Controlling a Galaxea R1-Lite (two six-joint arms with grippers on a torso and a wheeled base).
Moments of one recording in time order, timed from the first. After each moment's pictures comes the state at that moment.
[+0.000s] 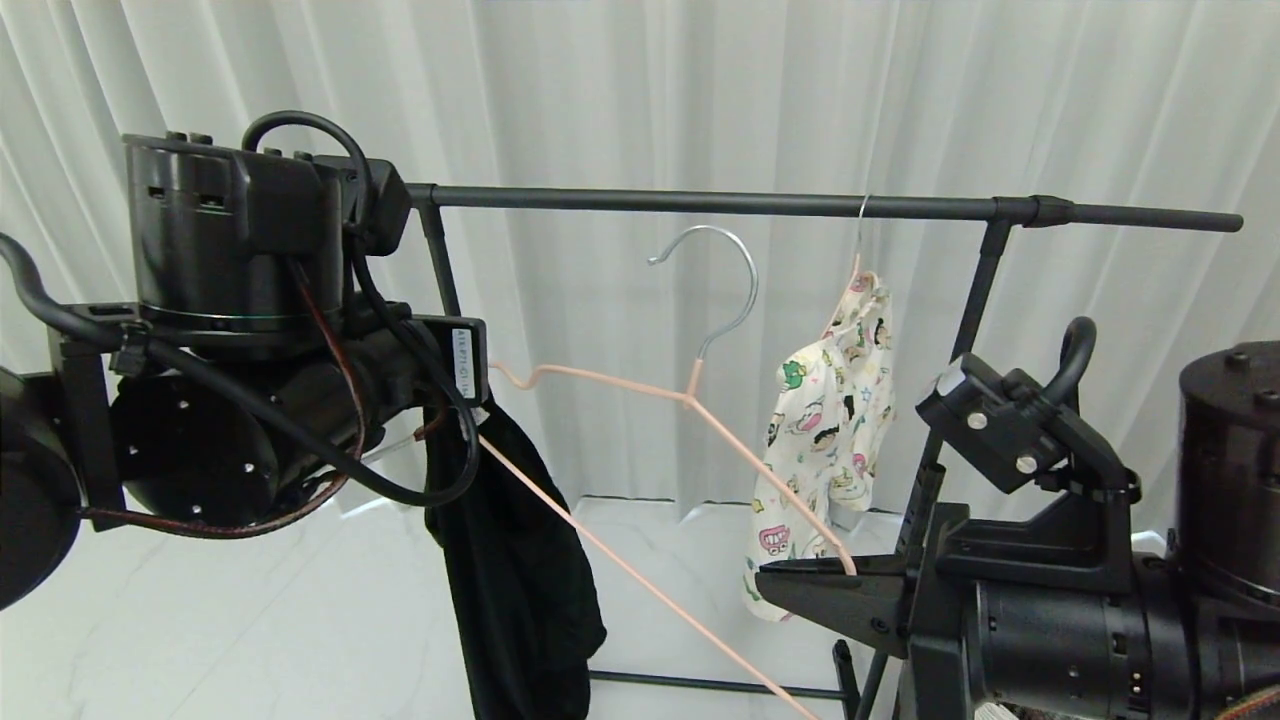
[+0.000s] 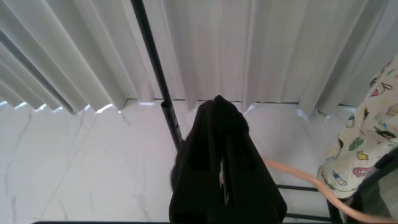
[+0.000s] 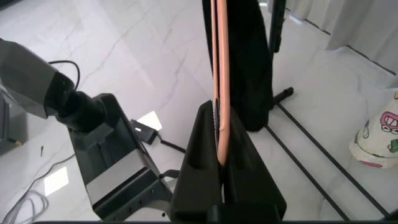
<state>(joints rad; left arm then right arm) -0.59 1.50 -1.02 -0.17 0.58 -0.05 1.05 1.42 -0.78 -0.32 0.13 0.29</state>
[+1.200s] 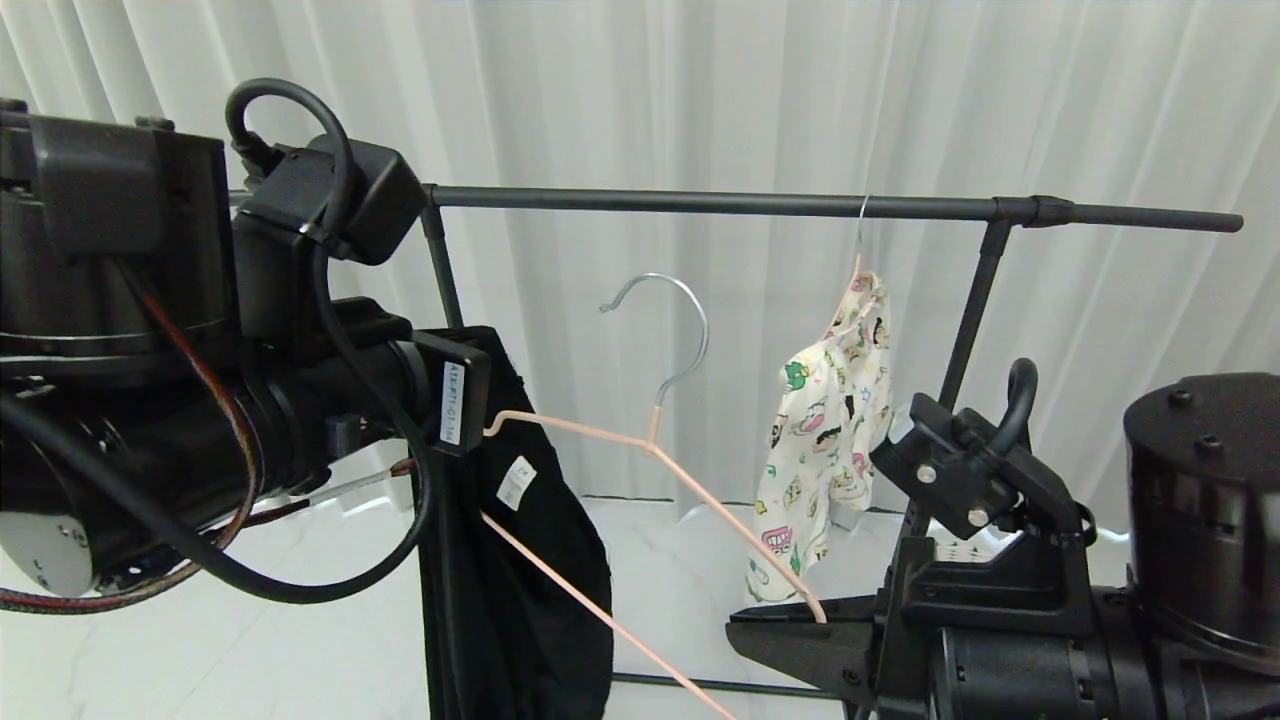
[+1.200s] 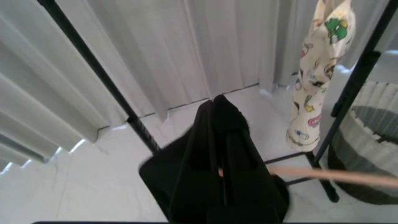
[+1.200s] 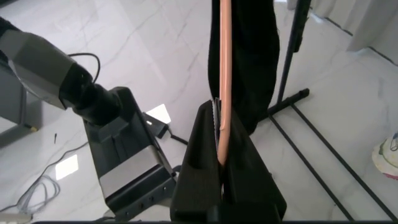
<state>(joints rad) -0.65 1.39 -0.98 -0.13 0.37 0.11 1.10 1.45 -0.77 -0.31 0.15 0.30</state>
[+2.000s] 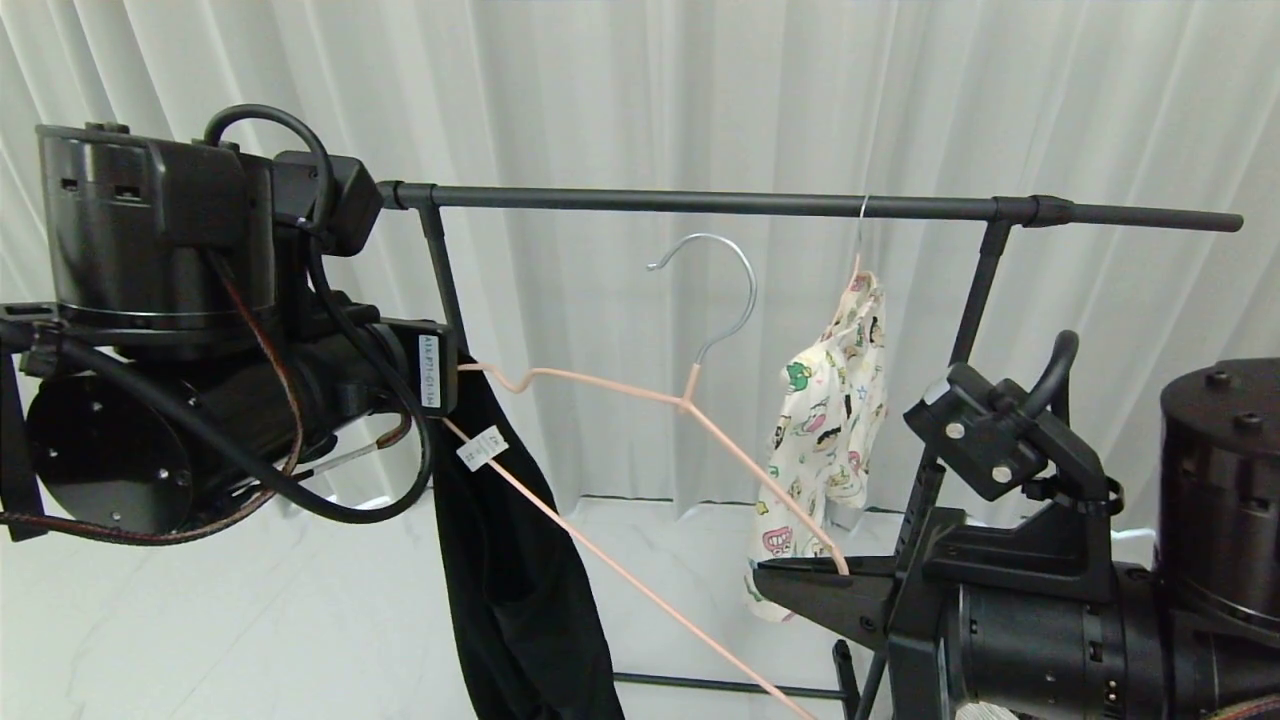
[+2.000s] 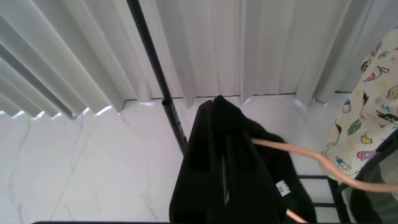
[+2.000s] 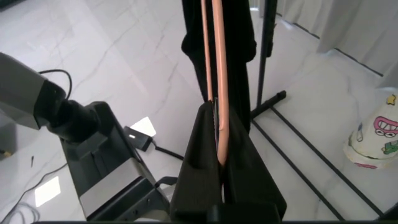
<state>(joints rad) -0.55 1.44 -1.00 -0.13 0.50 0.00 1.07 1.43 -0.76 -0.35 0.05 0.30</state>
